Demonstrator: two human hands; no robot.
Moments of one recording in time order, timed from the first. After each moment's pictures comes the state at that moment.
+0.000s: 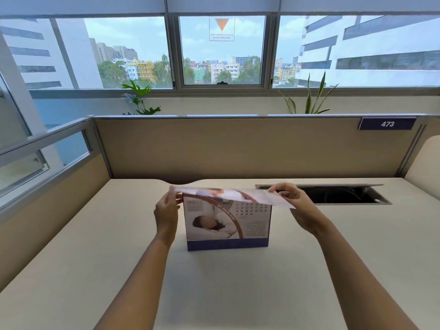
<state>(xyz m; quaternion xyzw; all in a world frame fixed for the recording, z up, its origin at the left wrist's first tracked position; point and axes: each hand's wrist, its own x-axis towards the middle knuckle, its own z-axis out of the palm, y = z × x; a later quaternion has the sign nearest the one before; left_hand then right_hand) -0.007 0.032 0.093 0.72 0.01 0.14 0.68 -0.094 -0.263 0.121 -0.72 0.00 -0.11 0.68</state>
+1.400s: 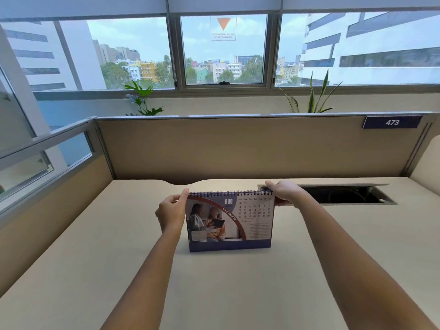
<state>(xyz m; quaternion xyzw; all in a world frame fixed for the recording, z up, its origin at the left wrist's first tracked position) -0.007 0.022 0.099 0.78 0.10 0.16 0.59 -0.040 -0.249 0.150 -0.89 0.24 0.03 0.39</state>
